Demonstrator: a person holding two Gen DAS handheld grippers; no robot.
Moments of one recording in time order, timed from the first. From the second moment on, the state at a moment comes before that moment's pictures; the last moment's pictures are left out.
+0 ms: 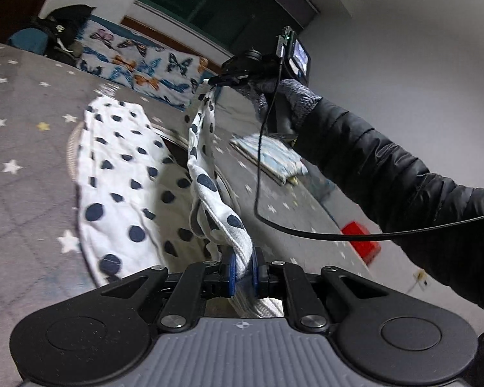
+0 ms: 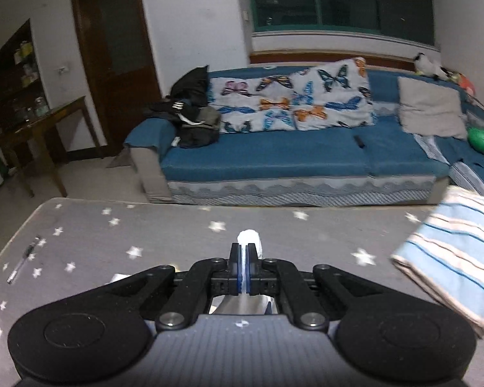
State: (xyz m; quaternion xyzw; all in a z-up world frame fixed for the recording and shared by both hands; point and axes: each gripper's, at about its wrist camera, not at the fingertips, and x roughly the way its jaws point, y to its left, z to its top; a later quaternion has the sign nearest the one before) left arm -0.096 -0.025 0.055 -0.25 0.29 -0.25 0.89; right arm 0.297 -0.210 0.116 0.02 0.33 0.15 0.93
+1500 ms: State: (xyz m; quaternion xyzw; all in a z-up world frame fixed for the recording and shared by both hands) left arm -0.123 0.024 0.027 -0.28 0.33 -0.18 0.88; right arm 0.320 -0.098 0.042 -0.04 0.41 0.21 0.88
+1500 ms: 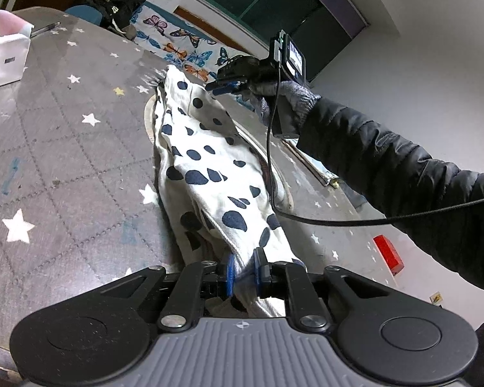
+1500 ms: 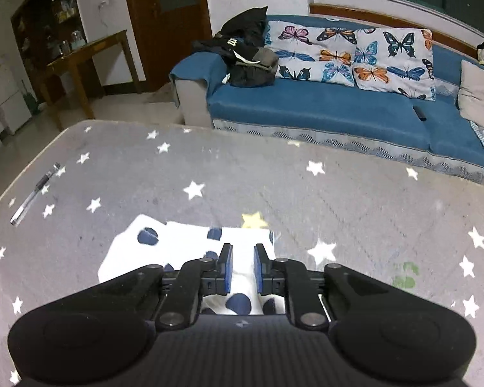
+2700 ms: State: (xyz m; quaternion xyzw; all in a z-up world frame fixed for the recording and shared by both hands) left arm -0.113 0.028 0.014 -0.29 0.36 -0.18 0.87; right arm 0.308 -0.072 0.044 -0.11 0.37 0.25 0.88
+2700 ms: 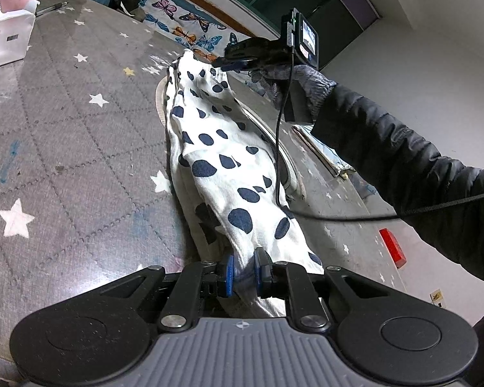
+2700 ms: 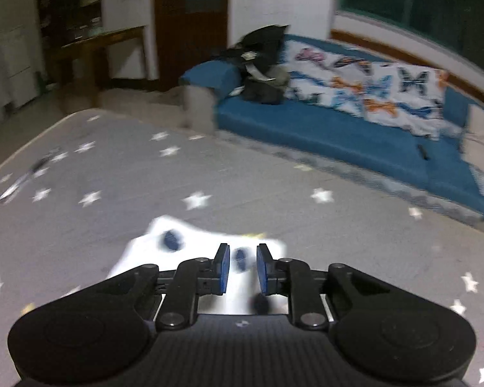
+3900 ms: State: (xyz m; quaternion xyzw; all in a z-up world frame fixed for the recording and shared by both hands) left arm -0.136 0.014 0.047 -0.22 0.30 -0.15 0.92; right arm 0.144 -0.112 0.065 -0.21 0.36 0.38 0.82
